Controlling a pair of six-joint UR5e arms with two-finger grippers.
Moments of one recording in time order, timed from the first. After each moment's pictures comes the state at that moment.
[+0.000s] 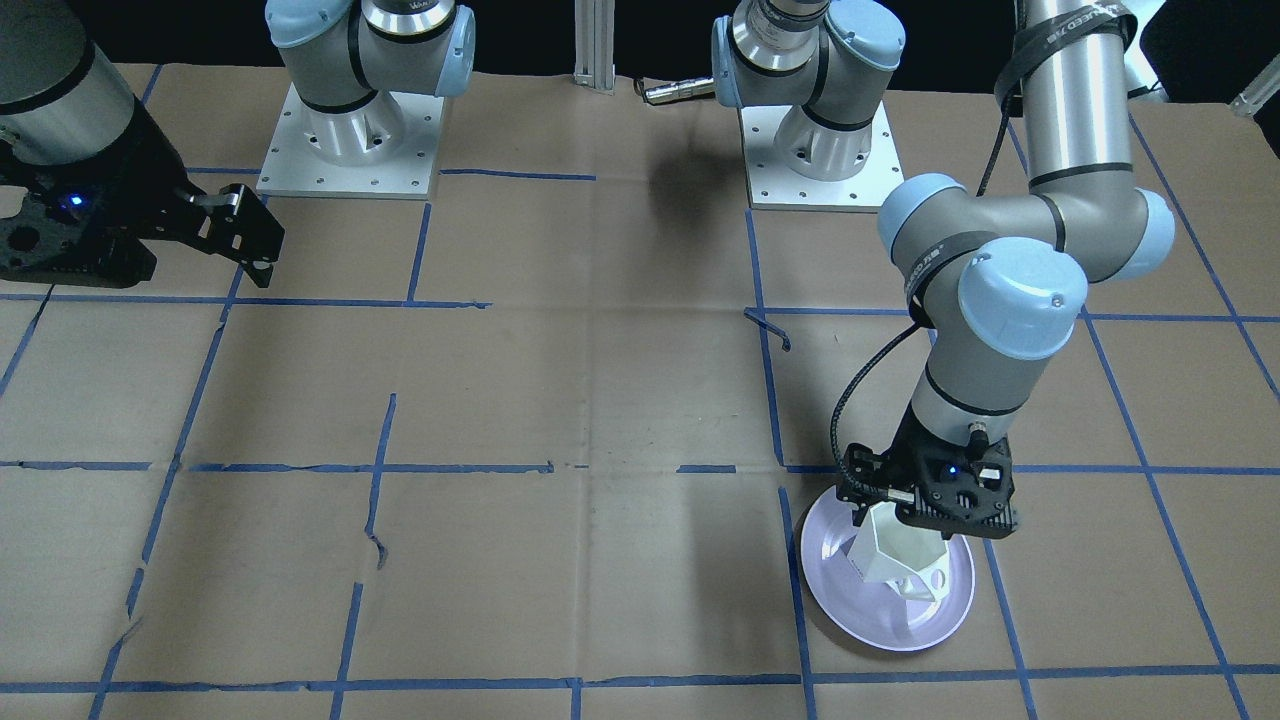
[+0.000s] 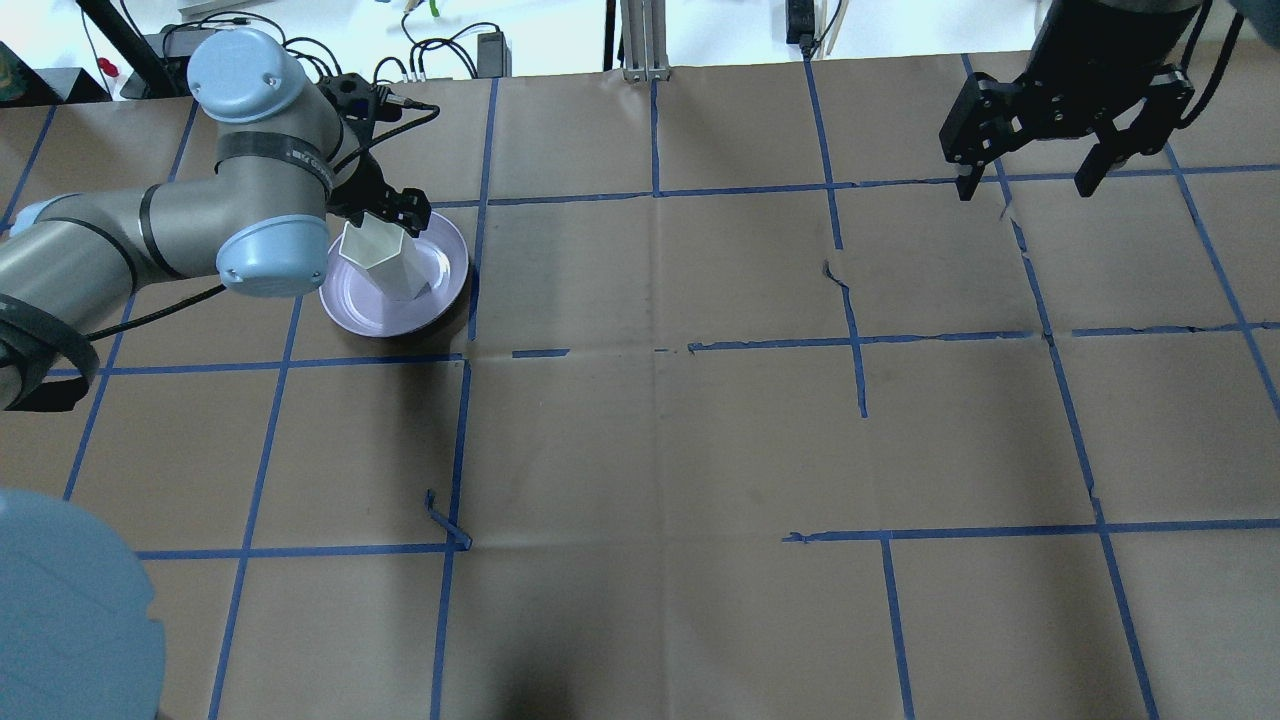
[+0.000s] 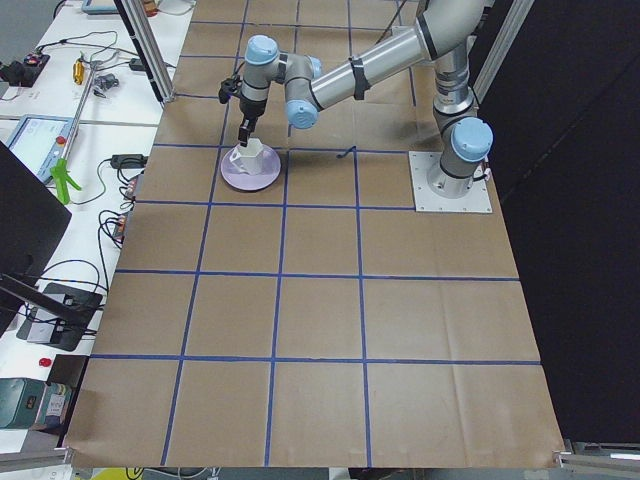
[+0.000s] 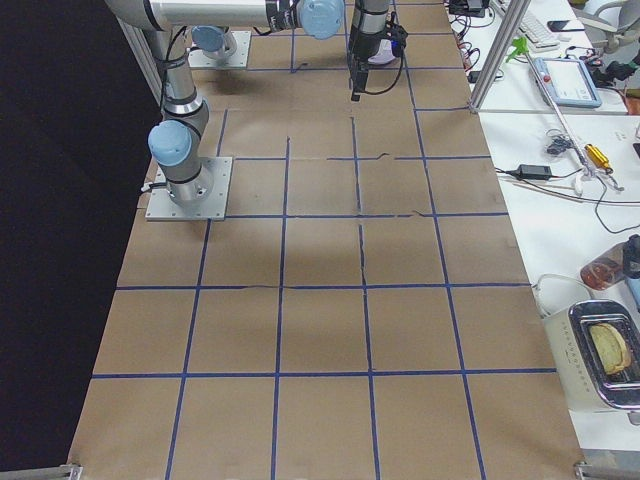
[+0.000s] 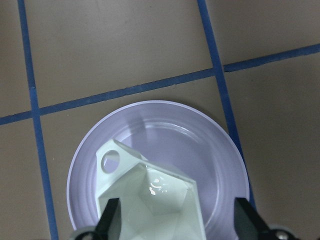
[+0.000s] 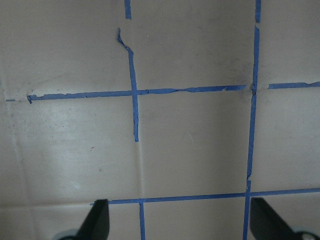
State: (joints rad) left arm -1.48 -1.90 -1.70 -0.87 1.60 0.31; right arm 1.47 -1.48 1.43 -1.44 -1.60 -0.06
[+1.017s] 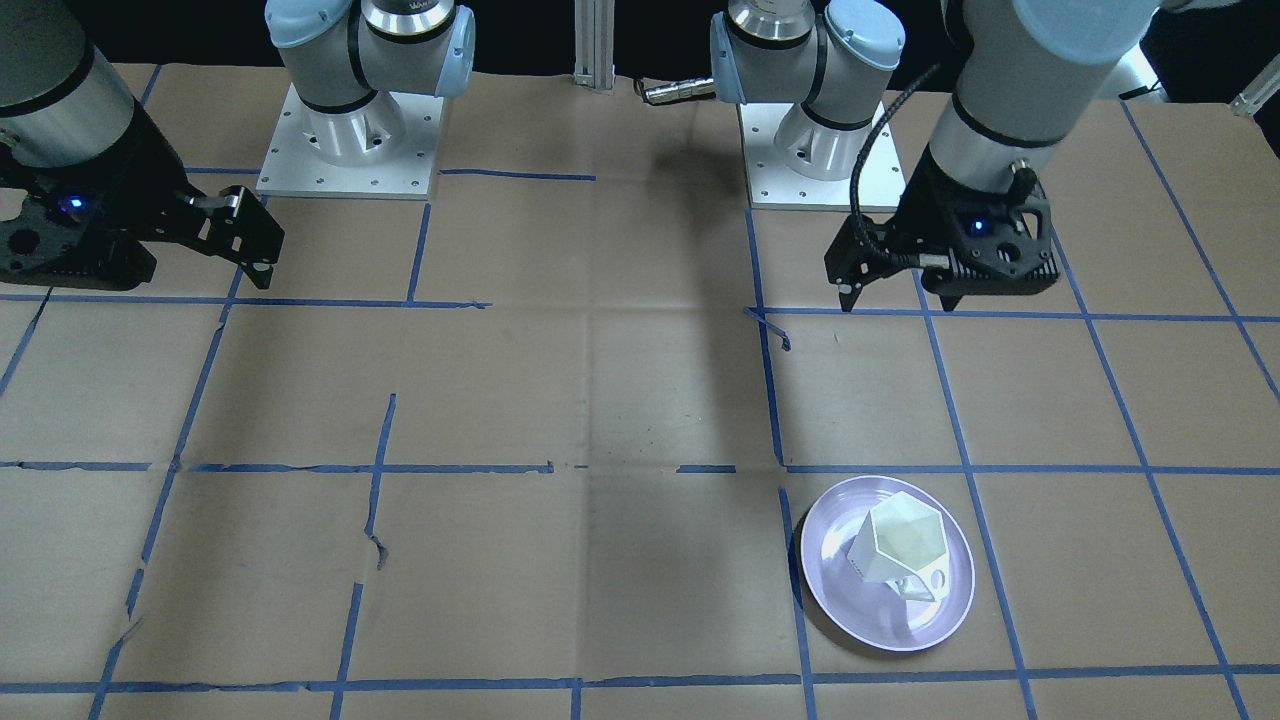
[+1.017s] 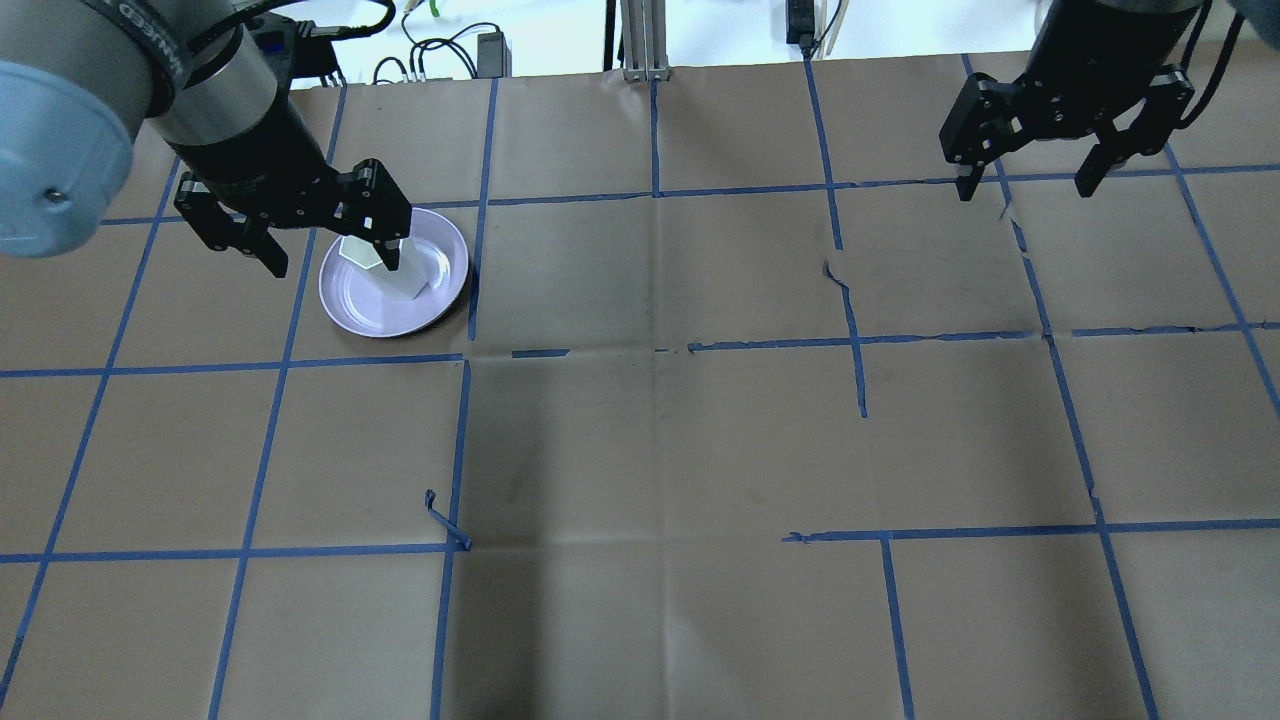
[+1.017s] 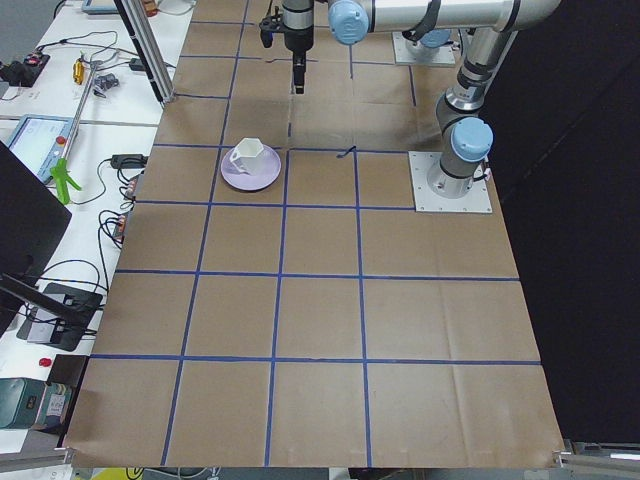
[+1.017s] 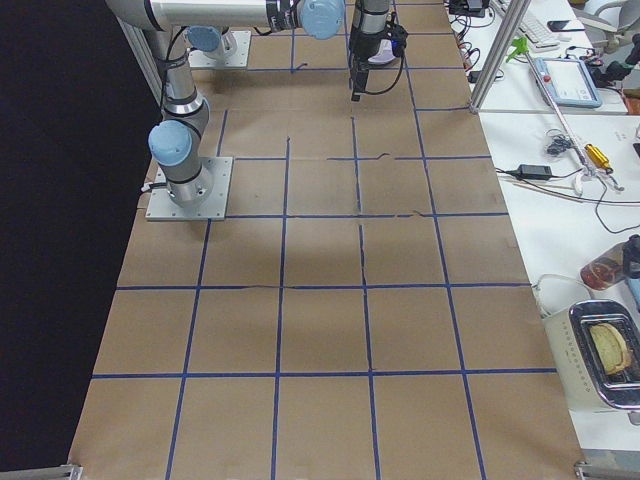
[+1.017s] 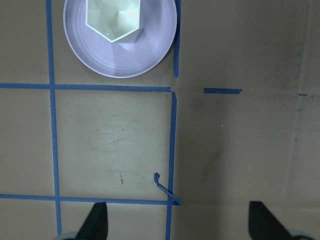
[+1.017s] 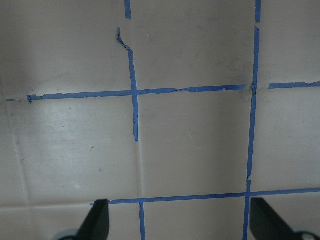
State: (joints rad) left arm -1.59 -1.57 -1.57 -1.61 1.59 -0.06; right arm 1.47 -1.48 1.43 -1.44 -1.60 -0.06
